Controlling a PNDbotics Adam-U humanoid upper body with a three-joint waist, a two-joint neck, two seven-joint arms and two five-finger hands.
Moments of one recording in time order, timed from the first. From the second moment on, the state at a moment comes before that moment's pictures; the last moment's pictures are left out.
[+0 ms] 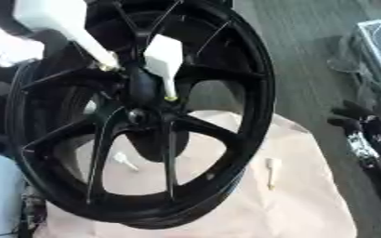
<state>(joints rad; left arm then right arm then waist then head) -1.02 0.90 -0.41 -1.99 -0.22 0.53 -0.71 0.21 -0.21 -0.32 -1.98 -0.05 -0.17 0.25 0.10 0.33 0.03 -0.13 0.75</state>
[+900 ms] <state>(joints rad) -0.36 0.99 0.04 -1.94 -0.10 0.64 -0.18 0.23 -0.19 -0.35 -1.98 -0.08 -0.23 0.22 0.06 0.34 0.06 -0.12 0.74</state>
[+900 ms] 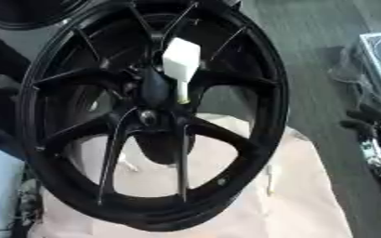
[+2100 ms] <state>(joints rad) -0.28 0.91 0.05 -1.91 -0.29 0.54 -0.29 0.23 -0.18 -0.35 -1.98 -0.09 -0.24 0.22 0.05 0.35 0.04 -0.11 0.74</state>
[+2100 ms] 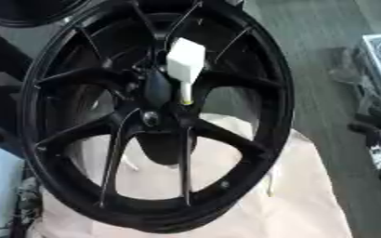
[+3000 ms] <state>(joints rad) -0.36 0.75 0.14 -1.98 -0.17 0.56 -0.18 0.23 -0.18 -0.35 -1.98 -0.10 -0.24 0.23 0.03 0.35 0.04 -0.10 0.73</state>
